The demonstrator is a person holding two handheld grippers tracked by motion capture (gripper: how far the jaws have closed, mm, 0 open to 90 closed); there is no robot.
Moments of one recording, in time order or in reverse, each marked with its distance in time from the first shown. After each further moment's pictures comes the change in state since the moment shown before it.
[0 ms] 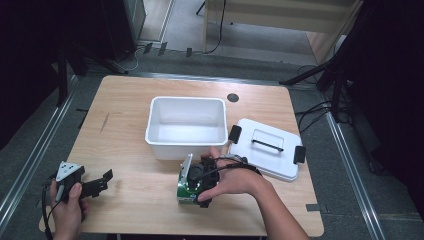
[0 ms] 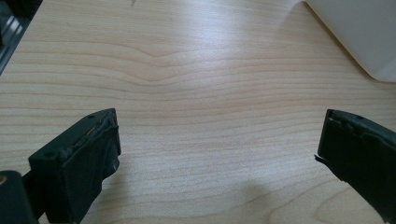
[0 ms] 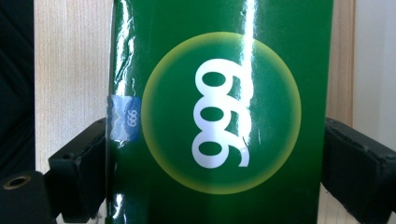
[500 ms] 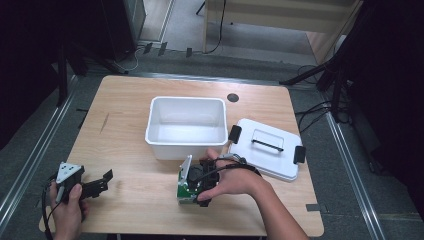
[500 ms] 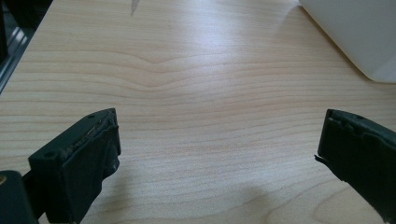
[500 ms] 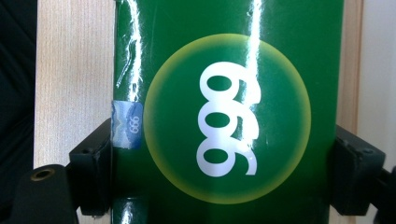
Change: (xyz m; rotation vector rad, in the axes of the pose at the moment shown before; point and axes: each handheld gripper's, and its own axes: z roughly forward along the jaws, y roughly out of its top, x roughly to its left) left arm -0.003 -0.001 -0.002 -0.027 0.009 0.025; right arm 0.001 0.000 0.002 -0.004 0.008 -0.026
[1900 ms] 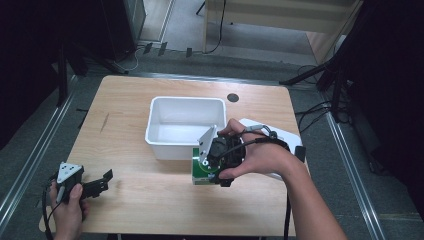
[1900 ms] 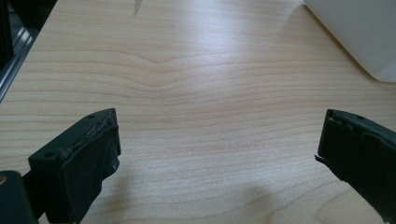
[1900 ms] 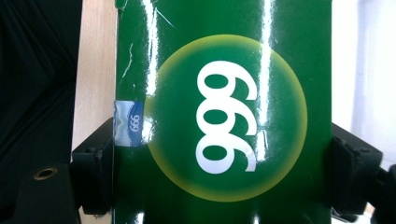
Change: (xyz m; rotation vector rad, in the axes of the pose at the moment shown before) left arm -0.001 0.000 0.001 0.006 0.014 0.000; right arm -0.015 -0.010 -0.120 -0.036 -0.063 -0.039
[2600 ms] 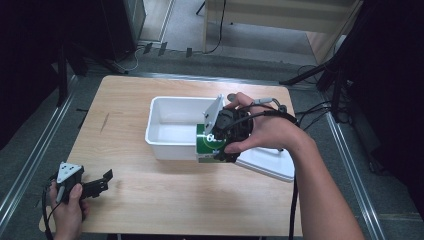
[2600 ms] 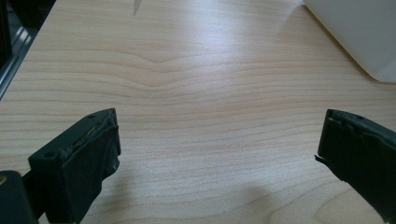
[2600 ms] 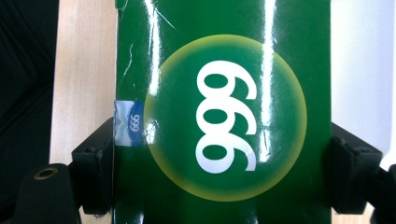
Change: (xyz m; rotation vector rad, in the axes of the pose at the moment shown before) left arm 0.000 0.000 0.000 -0.001 -0.005 -0.003; right arm -0.039 0.005 -0.044 -0.004 -0.044 0.005
